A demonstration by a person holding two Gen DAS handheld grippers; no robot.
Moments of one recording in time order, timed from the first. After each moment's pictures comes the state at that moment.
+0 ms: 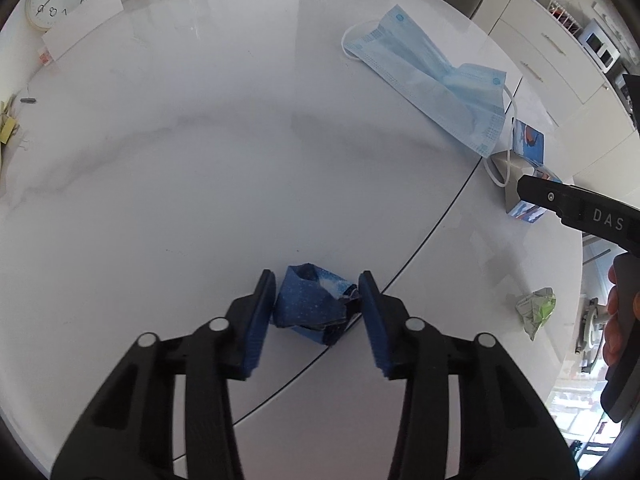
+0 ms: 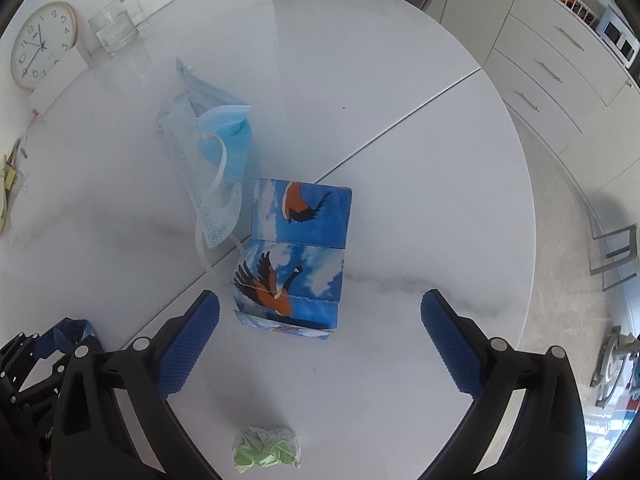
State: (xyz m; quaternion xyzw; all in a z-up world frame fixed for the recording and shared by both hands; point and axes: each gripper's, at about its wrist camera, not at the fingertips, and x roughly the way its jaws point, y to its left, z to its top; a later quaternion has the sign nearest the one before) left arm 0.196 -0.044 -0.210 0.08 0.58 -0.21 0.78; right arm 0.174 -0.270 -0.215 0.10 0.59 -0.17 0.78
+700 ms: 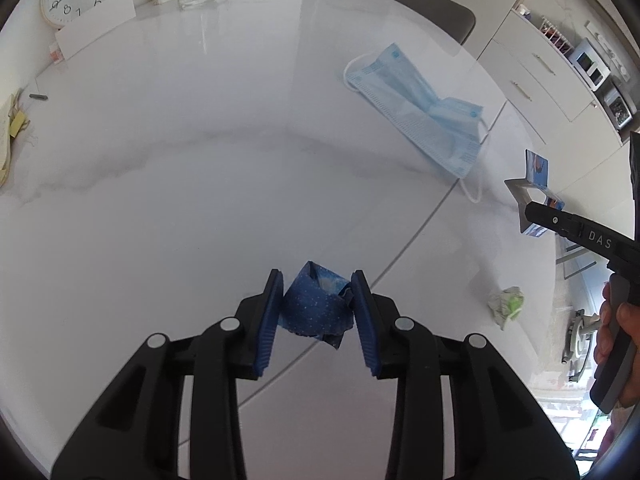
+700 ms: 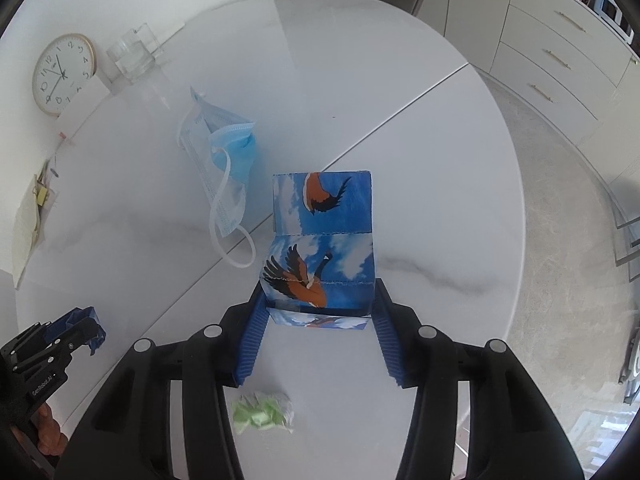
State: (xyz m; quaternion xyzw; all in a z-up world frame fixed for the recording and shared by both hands) left arm 0.188 -0.023 -0.172 0.05 0.56 -0.23 0.79; right arm 0.128 -0.286 -0.179 0.16 0.56 -0.15 0.80
